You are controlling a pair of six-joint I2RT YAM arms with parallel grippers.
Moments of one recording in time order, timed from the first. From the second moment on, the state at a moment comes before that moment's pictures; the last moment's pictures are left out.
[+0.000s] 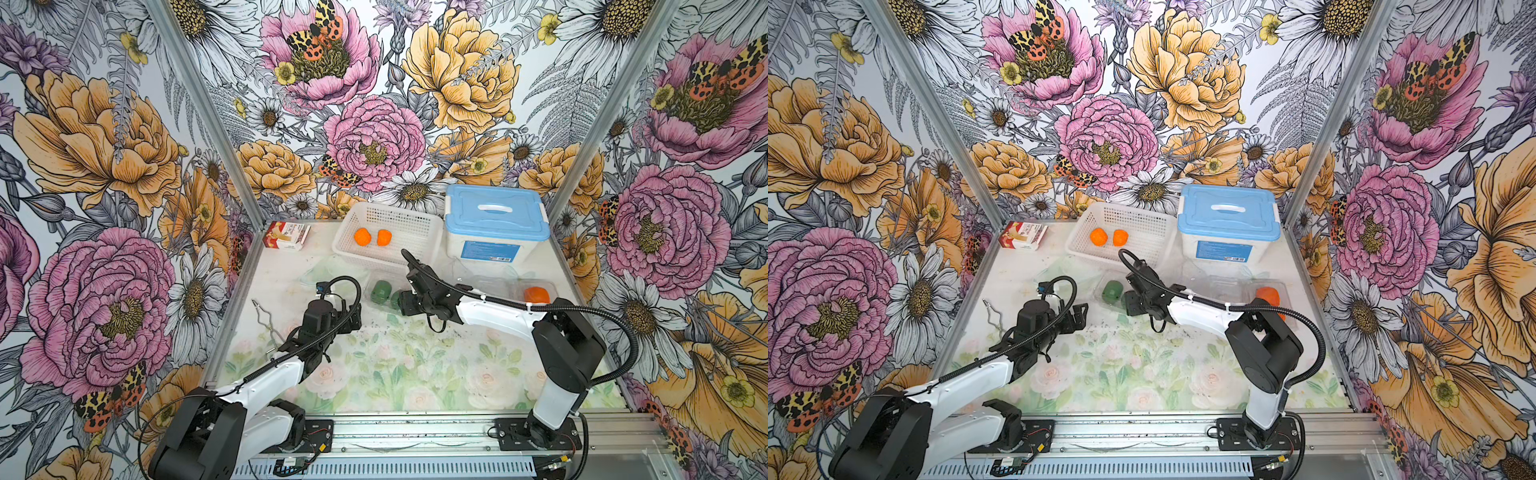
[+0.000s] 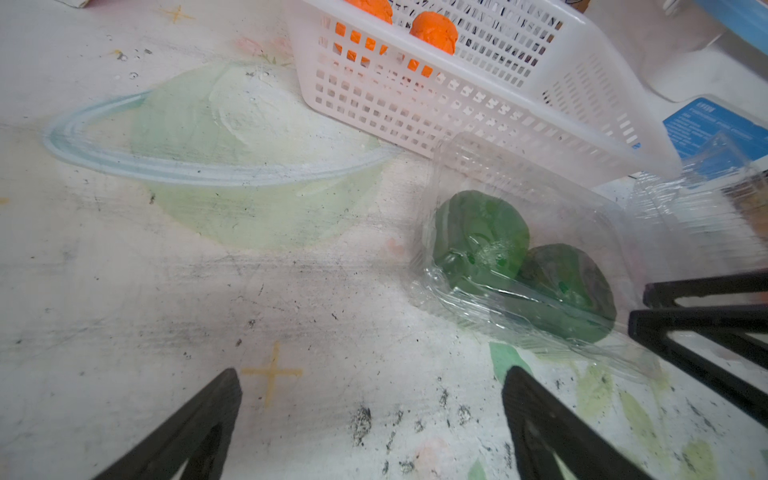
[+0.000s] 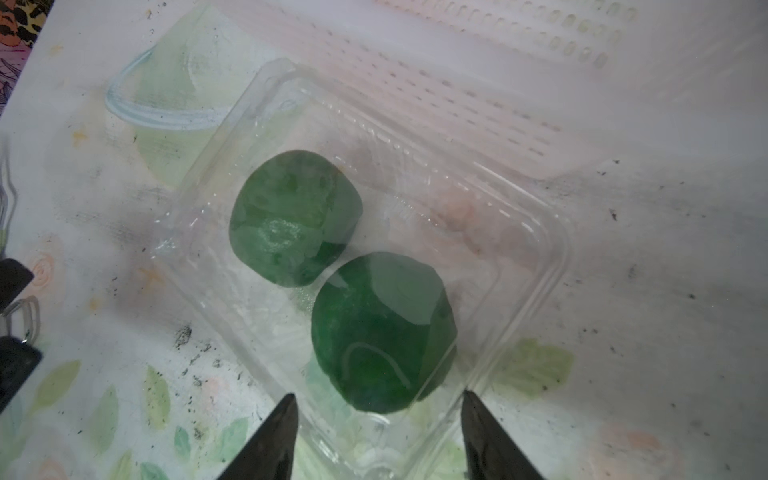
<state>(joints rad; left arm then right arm) -0.38 1.11 0.34 0.19 -0.08 -0.43 0.78 1.76 1.16 -0.29 0.05 0.50</state>
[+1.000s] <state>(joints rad) -0.38 1.10 0.34 0.19 -0.07 -0.44 0.70 1.79 1.26 -0.27 0.10 0.46</state>
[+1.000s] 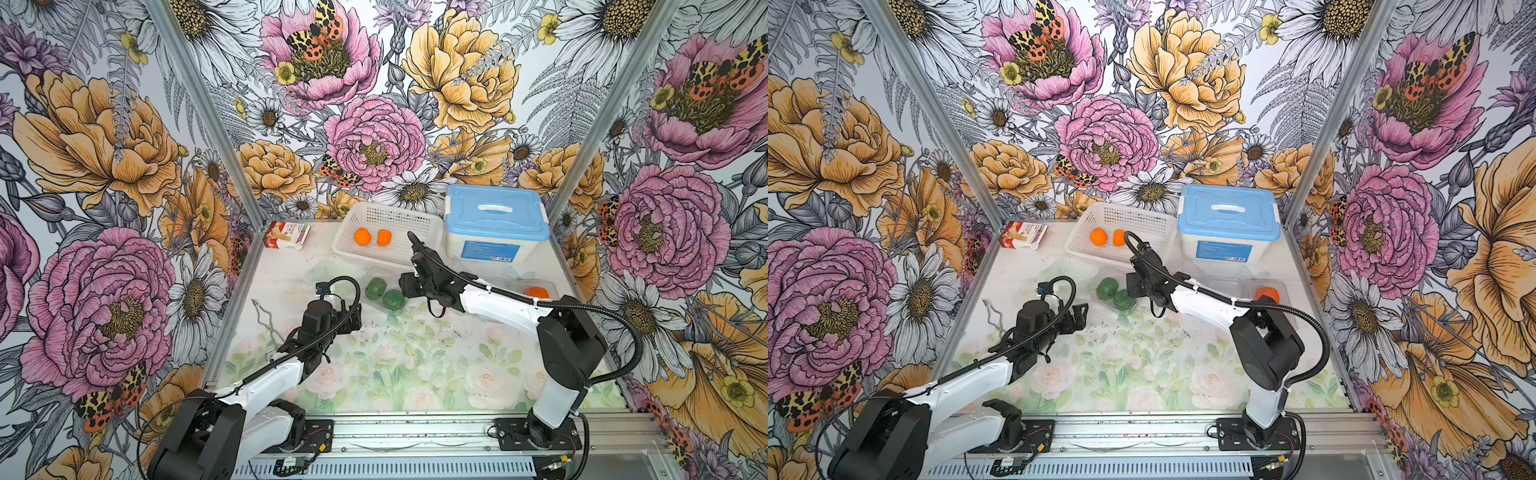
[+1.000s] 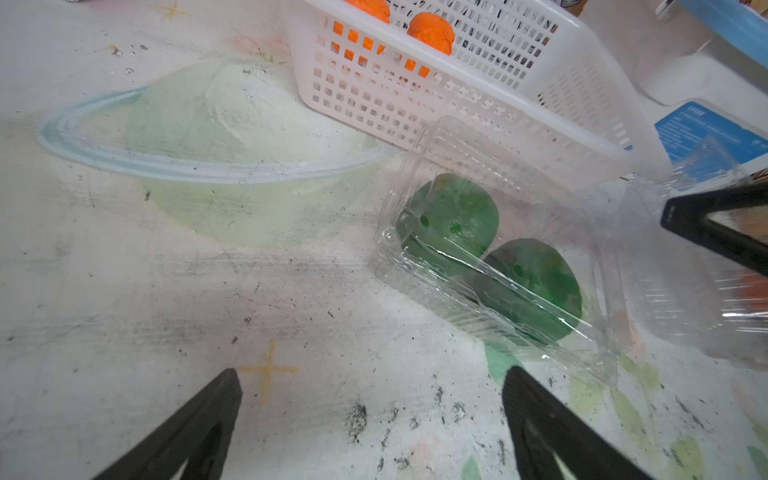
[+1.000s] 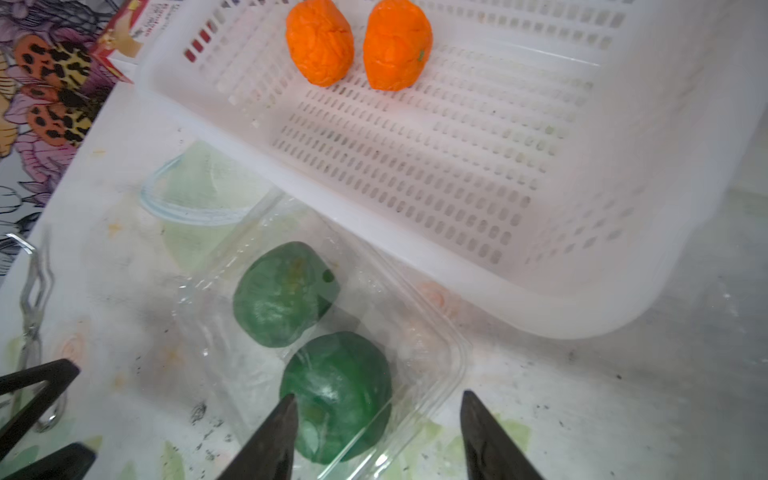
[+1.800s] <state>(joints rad) -0.38 1.13 0.33 0.21 -0.05 -0.45 0.75 1.86 1.25 -0.27 0.09 0.47</state>
